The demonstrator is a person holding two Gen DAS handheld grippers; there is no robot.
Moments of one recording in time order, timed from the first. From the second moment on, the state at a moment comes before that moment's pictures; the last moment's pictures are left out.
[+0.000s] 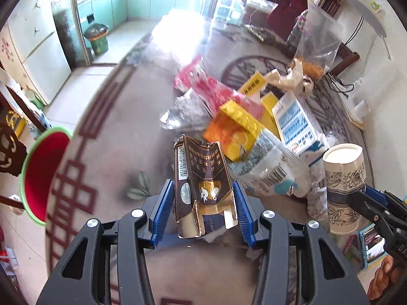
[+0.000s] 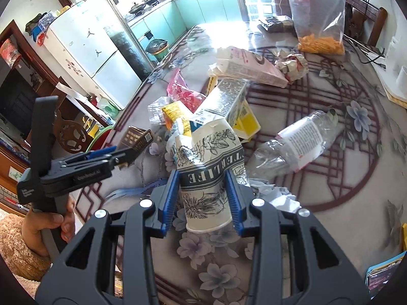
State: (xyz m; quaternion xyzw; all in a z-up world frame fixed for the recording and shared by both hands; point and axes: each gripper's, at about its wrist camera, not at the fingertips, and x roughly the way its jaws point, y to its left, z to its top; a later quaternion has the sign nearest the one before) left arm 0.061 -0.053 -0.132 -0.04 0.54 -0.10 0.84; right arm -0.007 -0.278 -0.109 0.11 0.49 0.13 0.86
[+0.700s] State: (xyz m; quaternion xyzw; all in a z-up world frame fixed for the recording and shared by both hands) left arm 0.059 0.018 -0.096 -0.02 0.48 -0.09 0.87; right arm 0.009 -0.233 -0.101 0.12 0.48 0.12 0.86
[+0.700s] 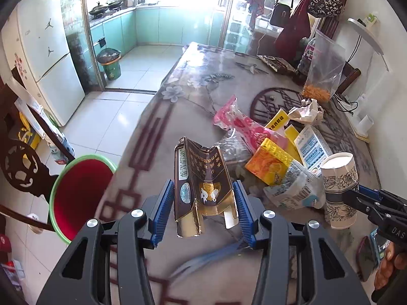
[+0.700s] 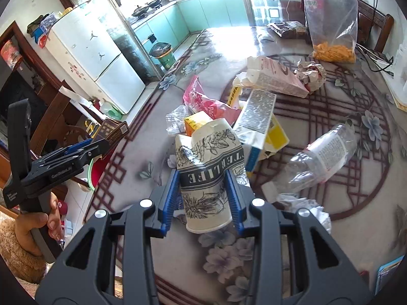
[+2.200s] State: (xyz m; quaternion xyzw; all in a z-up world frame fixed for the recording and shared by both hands) left arm 0.090 0.270 -0.127 -0.05 0.49 -0.02 0.87; right arm 0.069 0.044 -0.104 0.08 0.52 0.22 0.82
